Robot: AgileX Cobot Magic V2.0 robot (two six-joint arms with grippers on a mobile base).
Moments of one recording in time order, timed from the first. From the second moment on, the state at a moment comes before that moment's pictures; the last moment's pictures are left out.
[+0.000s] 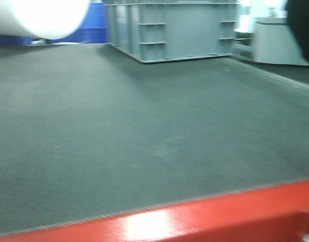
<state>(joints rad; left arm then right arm) -0.07 -0.02 0.03 -0.05 -0.02 0.03 -0.01 0.13 -0.32 0.27 0.23 -0.16</state>
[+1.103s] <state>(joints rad) -0.07 -0.02 0.03 -0.05 -0.02 0.03 -0.01 0.13 -0.32 0.27 0.23 -0.16</state>
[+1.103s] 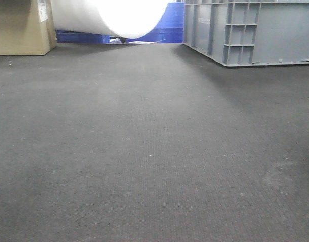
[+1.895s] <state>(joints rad) -0.07 -0.02 0.03 -0.05 -0.02 0.03 -0.01 0.13 -0.32 0.27 0.23 -0.16</state>
